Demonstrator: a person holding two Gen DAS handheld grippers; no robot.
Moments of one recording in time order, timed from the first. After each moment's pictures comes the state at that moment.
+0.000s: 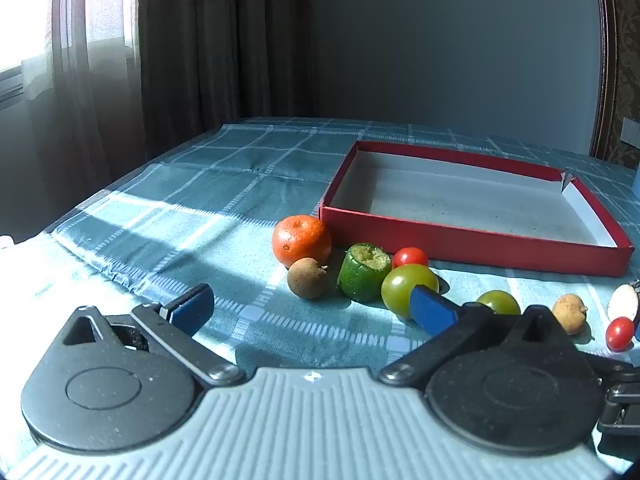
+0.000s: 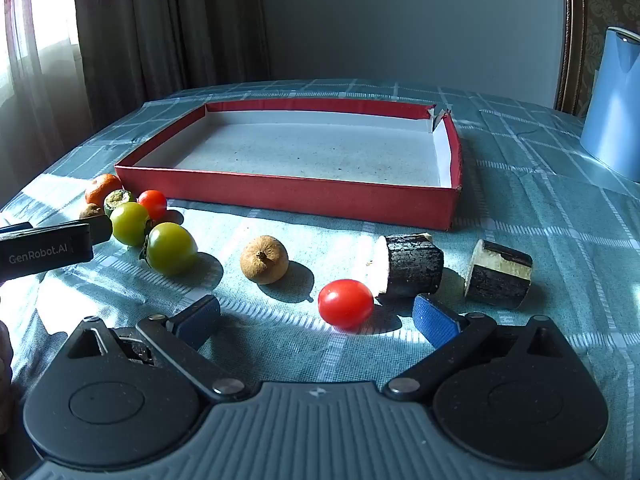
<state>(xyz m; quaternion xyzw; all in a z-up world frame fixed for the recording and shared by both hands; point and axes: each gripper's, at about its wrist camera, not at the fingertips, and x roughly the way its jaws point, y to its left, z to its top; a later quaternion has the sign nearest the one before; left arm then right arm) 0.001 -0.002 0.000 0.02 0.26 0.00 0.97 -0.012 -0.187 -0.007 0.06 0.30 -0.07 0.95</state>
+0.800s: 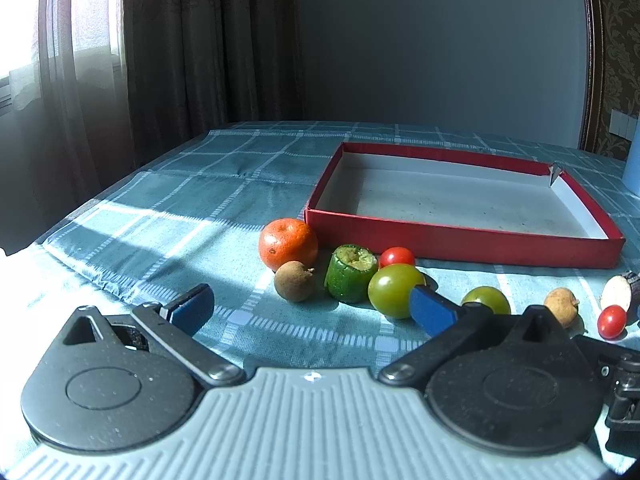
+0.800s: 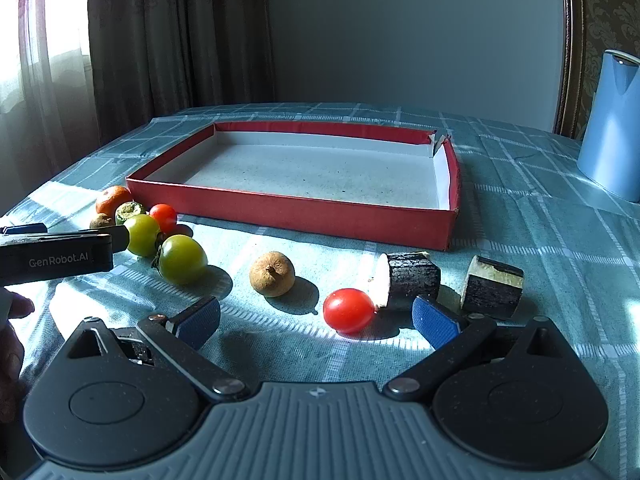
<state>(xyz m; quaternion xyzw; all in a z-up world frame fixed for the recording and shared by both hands) 0.000 -0.006 -0.003 0.03 0.25 -0.02 0.97 -0.024 -0.184 -0.001 0.05 0.26 -0.07 0.96</state>
